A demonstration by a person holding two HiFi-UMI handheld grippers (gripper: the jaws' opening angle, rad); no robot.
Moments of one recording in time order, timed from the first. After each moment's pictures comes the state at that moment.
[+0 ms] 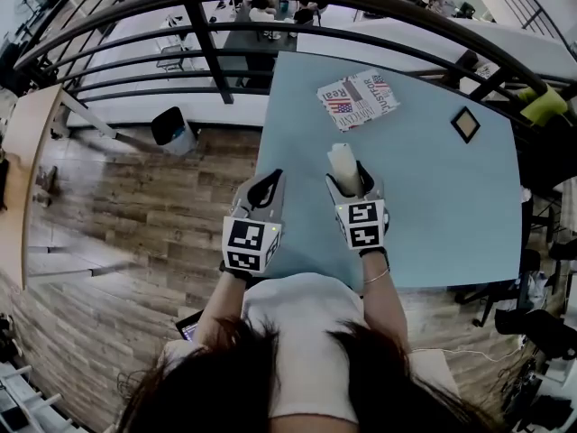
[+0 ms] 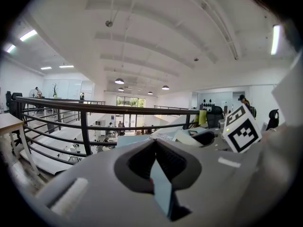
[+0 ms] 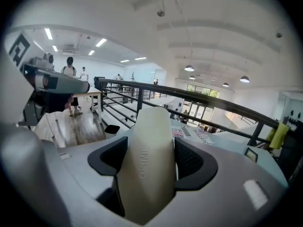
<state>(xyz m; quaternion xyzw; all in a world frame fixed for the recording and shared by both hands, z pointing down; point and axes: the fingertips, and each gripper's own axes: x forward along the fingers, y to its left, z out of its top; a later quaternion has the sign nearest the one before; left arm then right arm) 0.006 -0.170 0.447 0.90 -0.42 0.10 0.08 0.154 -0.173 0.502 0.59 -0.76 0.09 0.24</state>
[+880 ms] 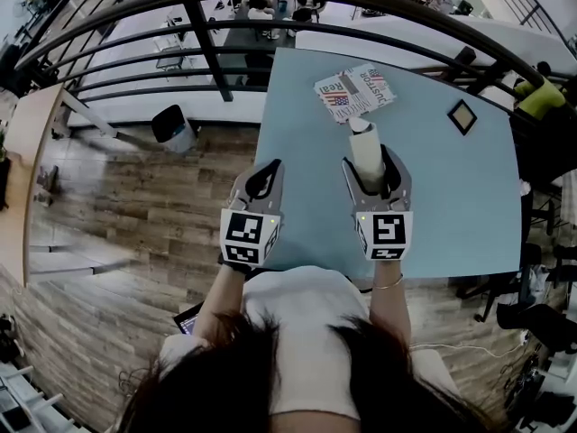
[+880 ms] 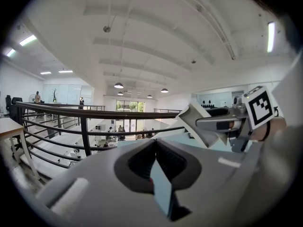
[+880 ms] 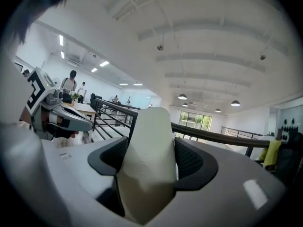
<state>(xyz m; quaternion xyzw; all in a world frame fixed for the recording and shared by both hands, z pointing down) 0.010 -0.159 0.425 0.90 -0.43 0.09 0.06 0.174 -0.139 0.378 0.63 -0.77 -0.05 0.12</state>
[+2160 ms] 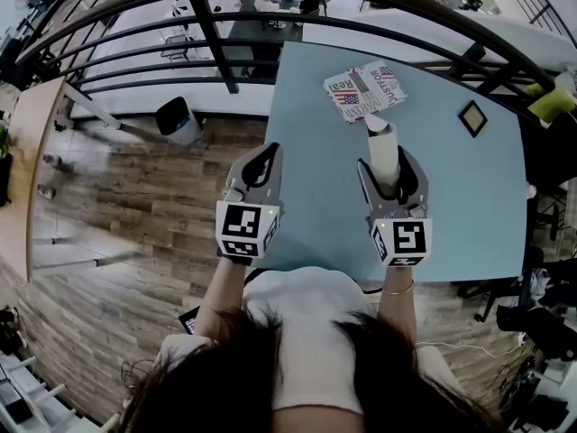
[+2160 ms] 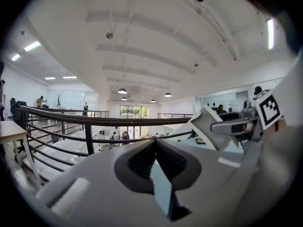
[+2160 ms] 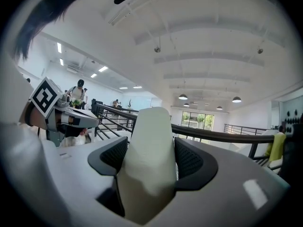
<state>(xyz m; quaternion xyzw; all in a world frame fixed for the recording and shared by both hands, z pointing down) -0.006 -0.195 0.396 0.89 -0.45 0.06 0.04 0.179 -0.146 0.360 0.62 -0.78 -0.04 0.10</state>
